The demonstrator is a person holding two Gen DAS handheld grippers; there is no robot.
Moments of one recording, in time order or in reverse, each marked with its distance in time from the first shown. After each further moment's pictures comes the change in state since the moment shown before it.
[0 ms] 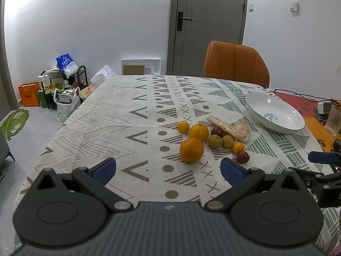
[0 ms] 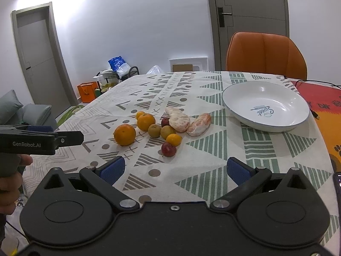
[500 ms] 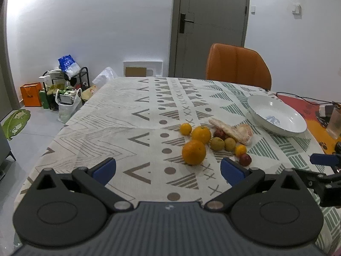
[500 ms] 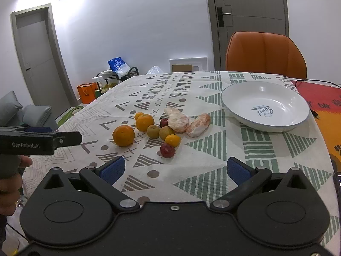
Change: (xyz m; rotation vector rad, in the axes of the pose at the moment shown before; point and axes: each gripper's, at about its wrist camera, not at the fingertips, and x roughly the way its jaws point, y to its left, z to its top) left arm 0.000 0.003 -0.001 -0.011 -0.019 0.013; right arm 0.001 -0.003 0.000 0.007 -0.002 0.001
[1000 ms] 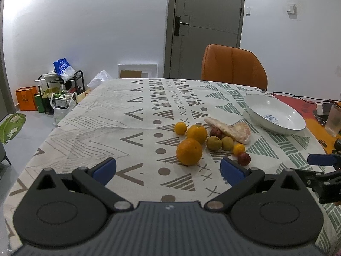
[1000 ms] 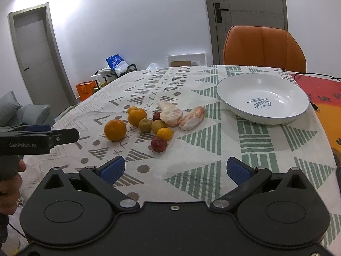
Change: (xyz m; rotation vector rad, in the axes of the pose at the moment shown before) left arm 0.016 -0.006 -0.010 0.014 -0.021 -0.034; right arm 0.012 -0.014 -0.008 0.010 0.016 0.000
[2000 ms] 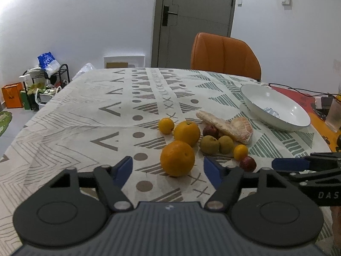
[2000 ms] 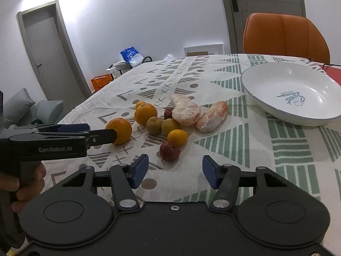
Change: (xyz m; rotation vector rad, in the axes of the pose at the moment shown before) left arm 0.064 -0.010 0.004 0.018 0.054 -0.067; right arm 0.057 -0.003 0.010 0.005 0.052 0.118
